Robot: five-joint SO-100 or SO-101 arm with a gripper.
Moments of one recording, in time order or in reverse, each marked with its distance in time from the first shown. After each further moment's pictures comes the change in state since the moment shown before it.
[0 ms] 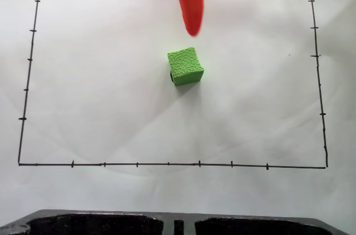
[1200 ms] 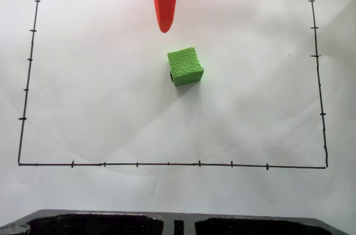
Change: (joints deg) arm 2.6 27.6 34.5 -23.4 9.2
